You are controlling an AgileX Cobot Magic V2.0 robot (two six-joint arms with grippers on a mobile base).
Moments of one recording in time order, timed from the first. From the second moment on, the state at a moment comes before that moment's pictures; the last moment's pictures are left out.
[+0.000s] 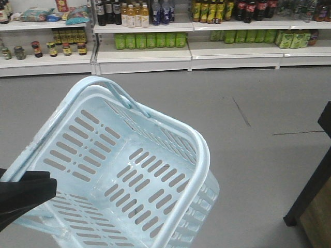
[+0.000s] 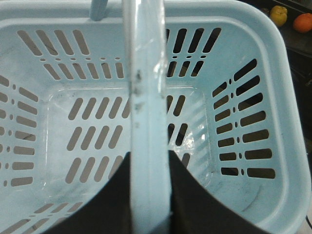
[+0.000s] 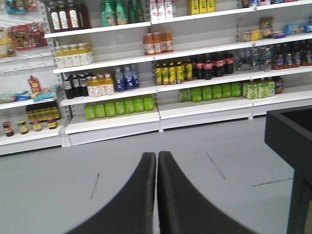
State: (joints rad) left arm -0.32 0.69 -0.76 -0.78 0.83 0.62; right arm -0.03 -0.01 0.03 -0.05 0.09 0.13
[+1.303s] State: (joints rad) left arm -0.32 0.69 -0.76 -0.78 0.83 0.62; right arm -0.03 -0.01 0.03 -0.05 0.09 0.13
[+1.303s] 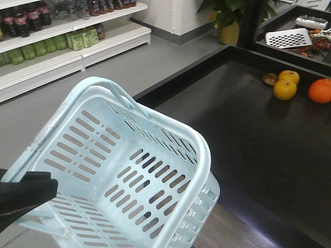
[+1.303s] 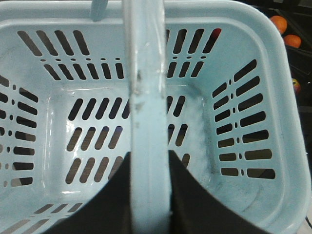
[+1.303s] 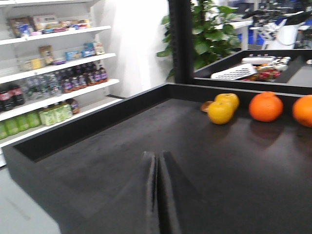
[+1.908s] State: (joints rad) left arm -0.34 0.69 -0.76 -0.78 0.83 0.62; right arm -0.03 -0.01 0.03 -0.05 0.09 0.13
